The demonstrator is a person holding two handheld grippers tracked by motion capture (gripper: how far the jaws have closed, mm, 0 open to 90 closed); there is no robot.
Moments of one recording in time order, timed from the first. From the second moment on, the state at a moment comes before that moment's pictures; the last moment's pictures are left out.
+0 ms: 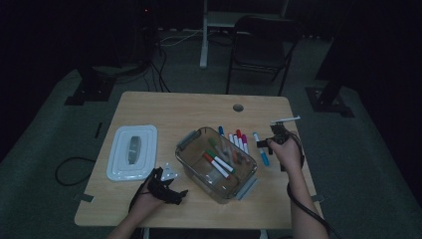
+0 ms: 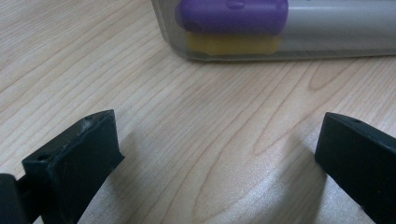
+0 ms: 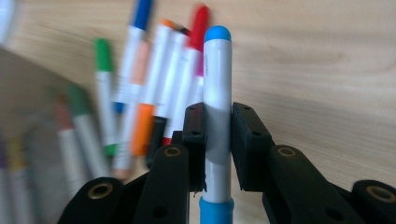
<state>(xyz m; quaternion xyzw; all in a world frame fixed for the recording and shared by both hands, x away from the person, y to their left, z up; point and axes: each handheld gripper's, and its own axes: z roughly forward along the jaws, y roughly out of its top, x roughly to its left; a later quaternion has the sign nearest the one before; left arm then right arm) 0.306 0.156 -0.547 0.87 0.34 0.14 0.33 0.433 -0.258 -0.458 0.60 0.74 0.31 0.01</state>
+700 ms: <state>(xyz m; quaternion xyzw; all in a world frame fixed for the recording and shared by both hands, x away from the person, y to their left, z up) 0.306 0.156 -0.547 0.87 0.34 0.14 0.34 0.402 -0.153 -0.374 0.42 0.82 0.39 -0.05</state>
